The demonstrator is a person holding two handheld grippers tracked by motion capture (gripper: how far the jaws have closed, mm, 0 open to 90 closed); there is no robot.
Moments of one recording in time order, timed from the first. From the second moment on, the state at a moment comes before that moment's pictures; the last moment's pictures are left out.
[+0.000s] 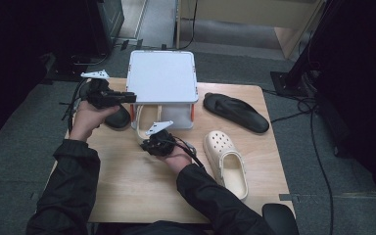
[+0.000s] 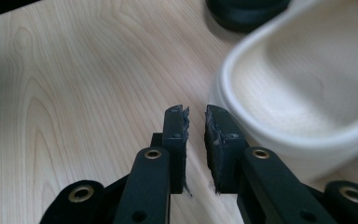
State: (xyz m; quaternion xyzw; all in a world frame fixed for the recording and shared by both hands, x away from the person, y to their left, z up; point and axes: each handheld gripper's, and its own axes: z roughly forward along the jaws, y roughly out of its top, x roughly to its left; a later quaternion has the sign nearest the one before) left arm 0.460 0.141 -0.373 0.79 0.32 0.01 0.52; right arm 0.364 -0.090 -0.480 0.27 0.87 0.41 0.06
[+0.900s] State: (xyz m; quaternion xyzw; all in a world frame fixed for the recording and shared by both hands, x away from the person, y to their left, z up) left arm 0.458 0.142 -0.372 0.79 0.32 0.02 0.52; right arm 0.402 -0.079 -0.481 0.28 0.85 0.44 0.08
